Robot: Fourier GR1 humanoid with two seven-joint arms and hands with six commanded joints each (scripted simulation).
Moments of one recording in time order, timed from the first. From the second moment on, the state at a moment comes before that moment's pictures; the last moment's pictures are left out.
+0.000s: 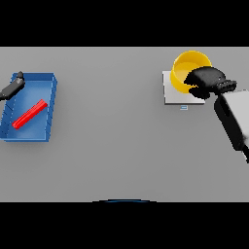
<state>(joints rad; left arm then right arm) -0.52 0.80 -0.46 -1.09 0.04 0.33 0.44 -0.81 -0.51 0.40 -0.77 0.81 0.32 -0.18</state>
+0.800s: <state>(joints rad) -0.53 0.79 -0.47 -1.09 0.03 0.33 0.45 -0.83 -0.49 0.42 -0.72 0.83 0.34 -0.20</state>
